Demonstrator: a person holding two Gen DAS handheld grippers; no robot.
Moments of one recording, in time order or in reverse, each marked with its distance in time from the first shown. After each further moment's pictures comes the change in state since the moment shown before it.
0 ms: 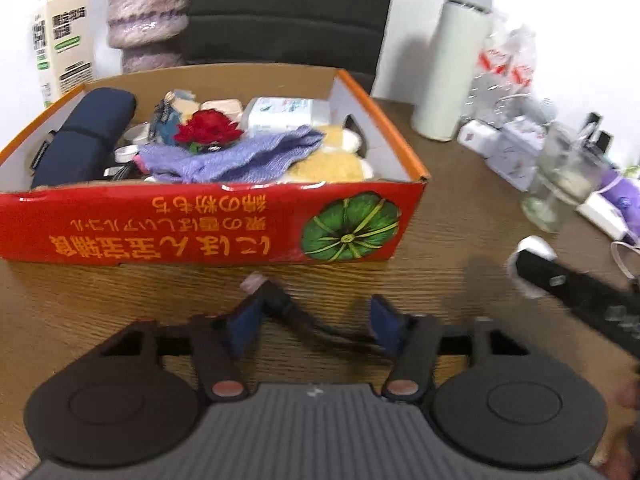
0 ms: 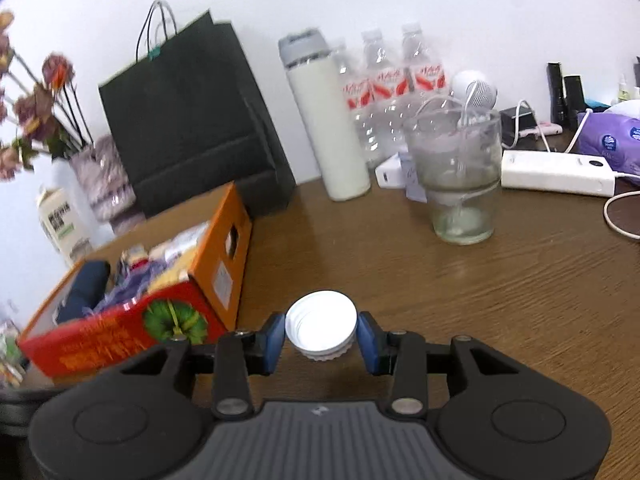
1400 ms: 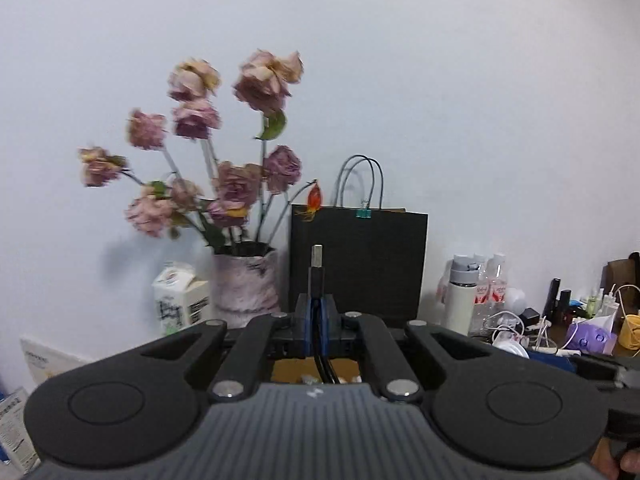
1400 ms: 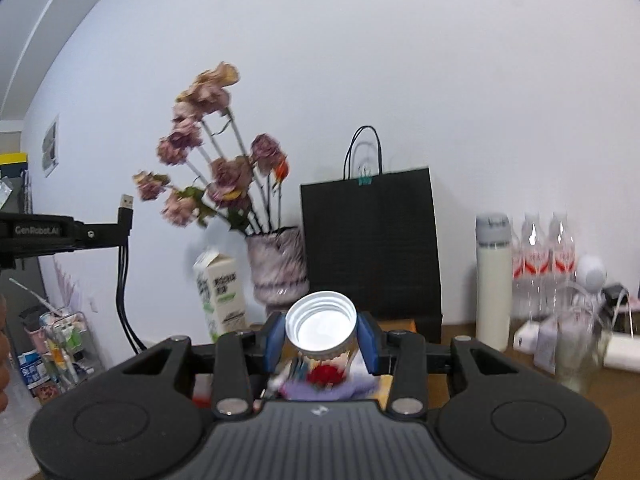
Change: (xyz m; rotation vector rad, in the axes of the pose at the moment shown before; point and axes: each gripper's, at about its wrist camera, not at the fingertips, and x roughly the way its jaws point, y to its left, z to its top) left arm -0.228 0.151 0.092 0.098 -0.603 -0.078; right arm -0.120 0.160 0.035 -0.292 -0.295 0.245
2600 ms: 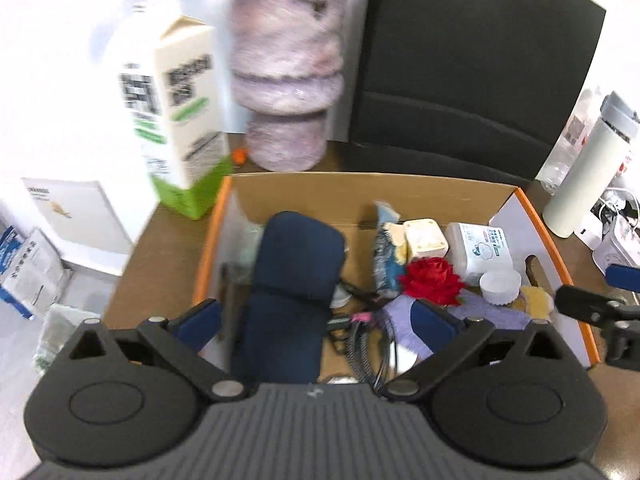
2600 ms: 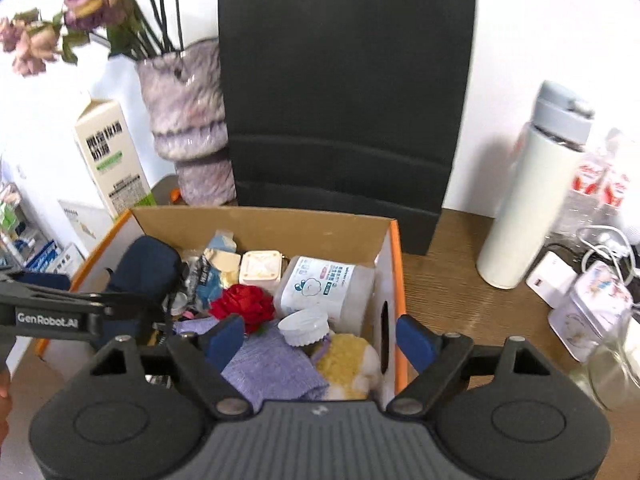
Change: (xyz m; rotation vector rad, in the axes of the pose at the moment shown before) left arm 0.208 0.045 -0.075 -0.119 0.706 0.168; right arm 0.217 -0.034 0.013 -0.042 0.621 -0.138
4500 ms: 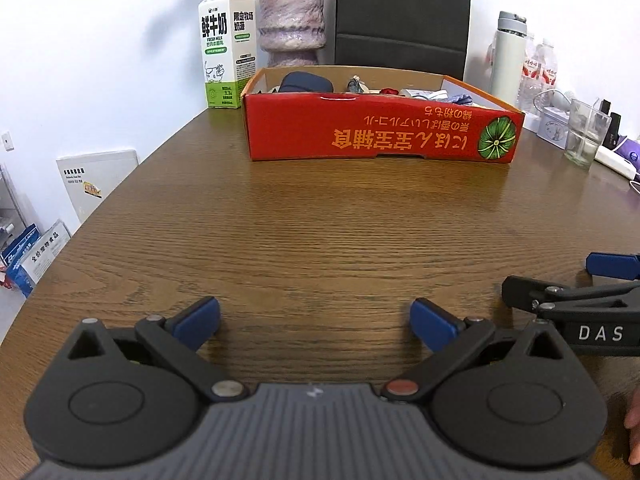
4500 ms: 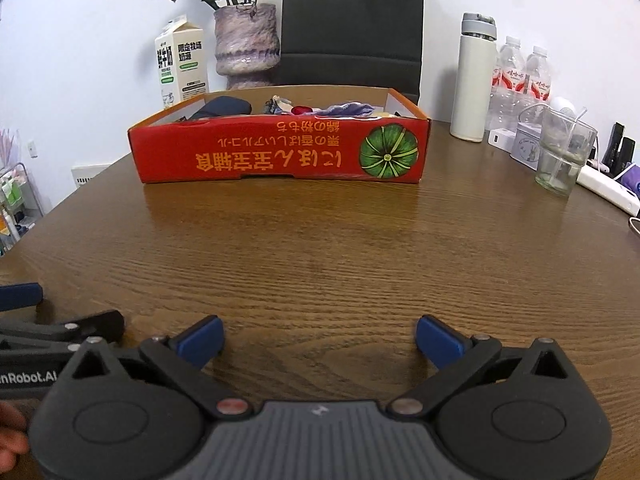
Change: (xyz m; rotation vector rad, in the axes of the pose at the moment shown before) left arm -0.086 0.006 -0.289 0.065 -0.201 0.011; right arm -0.082 0.070 -0.272 0.018 -0.120 -0.068
